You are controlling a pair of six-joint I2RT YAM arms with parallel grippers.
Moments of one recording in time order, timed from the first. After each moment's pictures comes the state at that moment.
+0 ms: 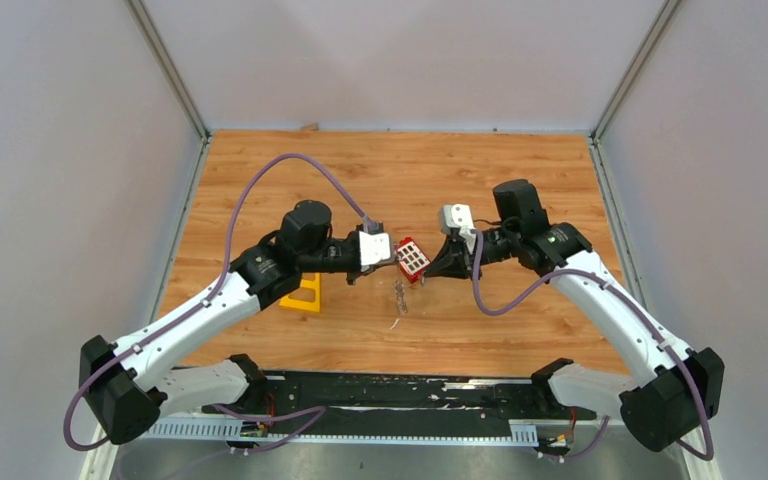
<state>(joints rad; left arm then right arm) -0.78 1.09 0.94 -0.25 0.57 0.52 0.46 1.17 1.06 -0.66 -1.06 -0.76</state>
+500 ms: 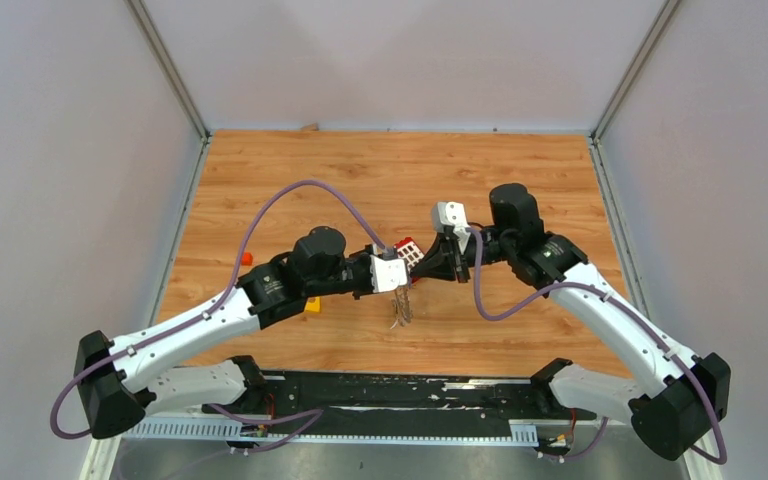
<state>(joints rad) -0.95 1.05 0.89 -0.23 0.27 0.55 0.57 1.11 0.99 -0.35 -1.04 -0.44</state>
